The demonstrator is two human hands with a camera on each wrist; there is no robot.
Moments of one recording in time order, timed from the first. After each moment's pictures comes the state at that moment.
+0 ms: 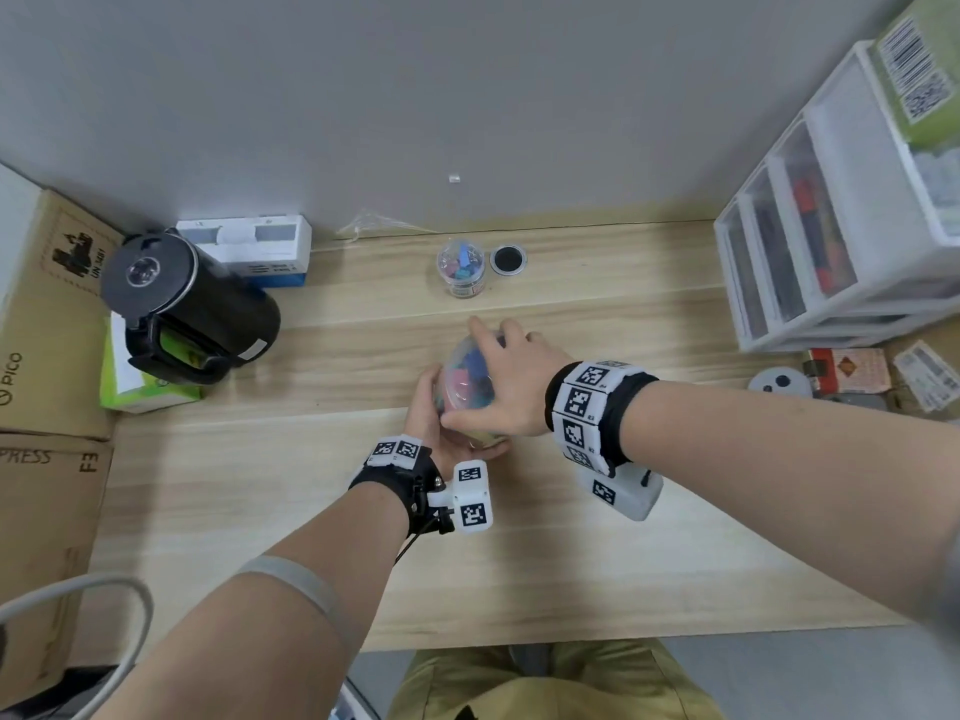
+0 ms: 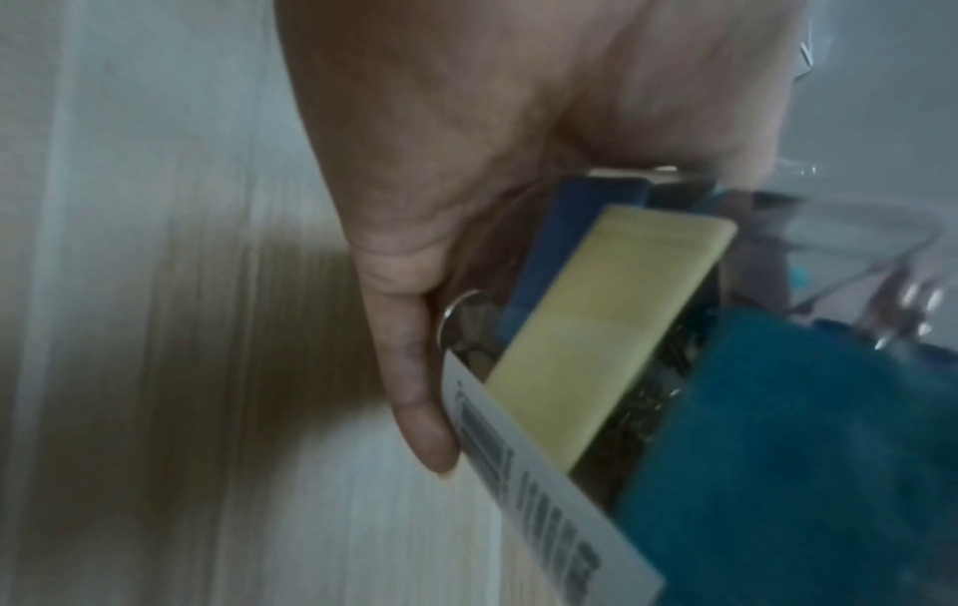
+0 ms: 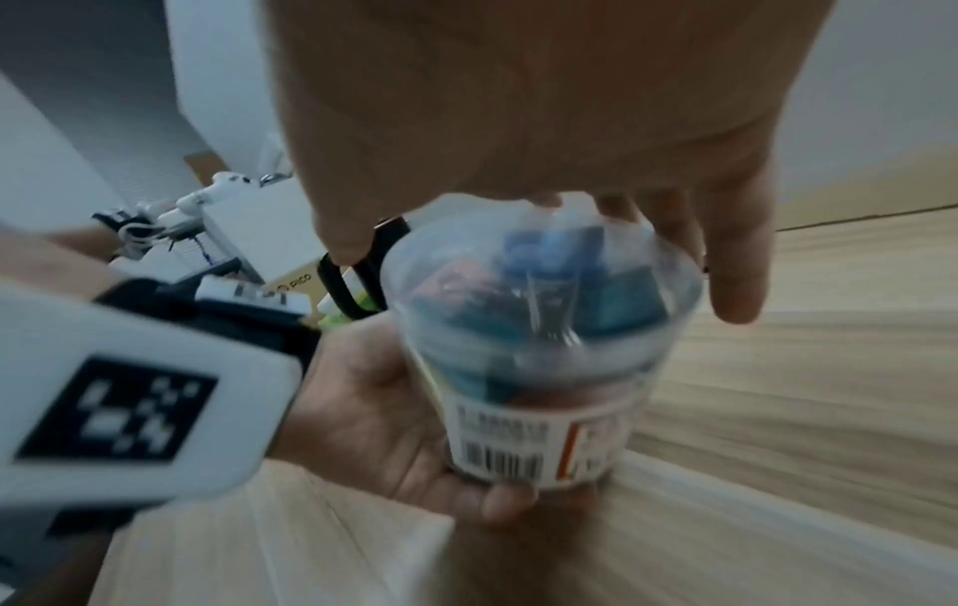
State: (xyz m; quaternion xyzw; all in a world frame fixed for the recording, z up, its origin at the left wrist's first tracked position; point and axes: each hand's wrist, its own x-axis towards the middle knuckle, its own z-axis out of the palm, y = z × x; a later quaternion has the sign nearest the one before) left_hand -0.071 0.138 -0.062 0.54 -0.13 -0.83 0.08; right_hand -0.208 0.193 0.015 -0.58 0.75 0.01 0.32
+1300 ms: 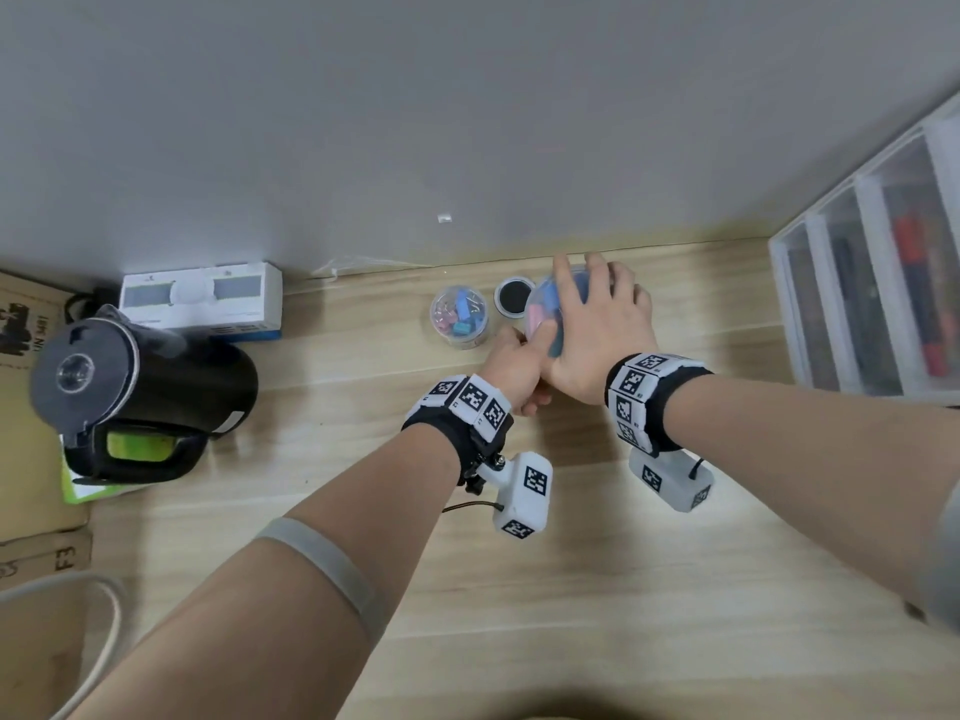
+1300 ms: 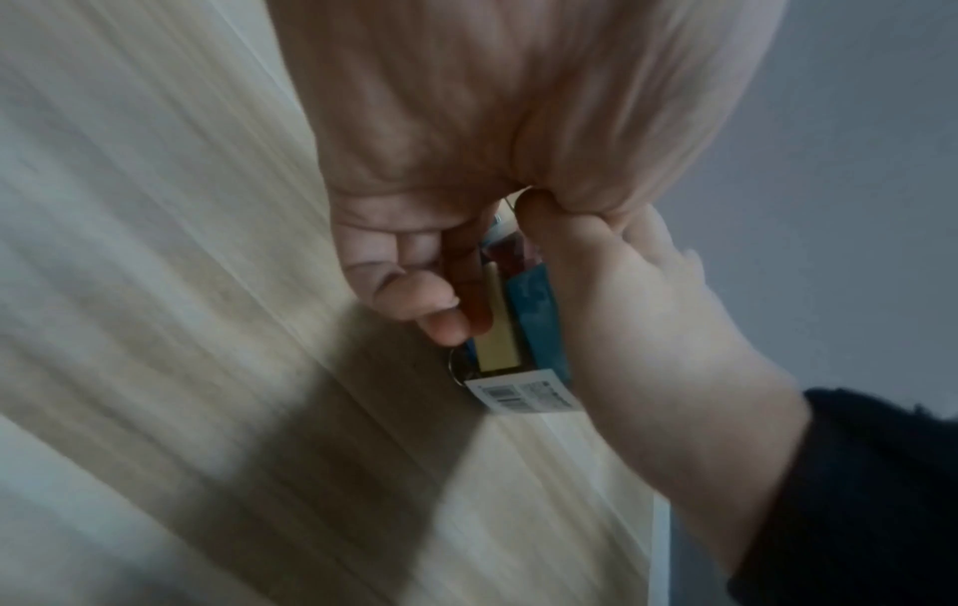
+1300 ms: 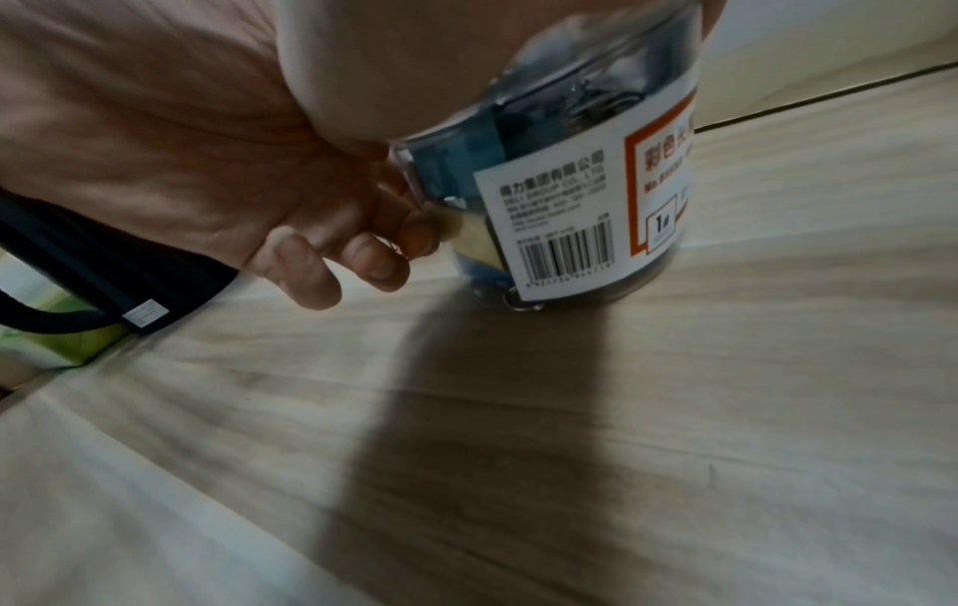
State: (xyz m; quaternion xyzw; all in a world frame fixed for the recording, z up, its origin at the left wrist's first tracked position) left_hand -0.226 0.053 -0.064 0.54 -0.55 -0.64 -0.10; right_hand -0.330 0.118 -0.056 -0.48 0.87 0.00 0.13
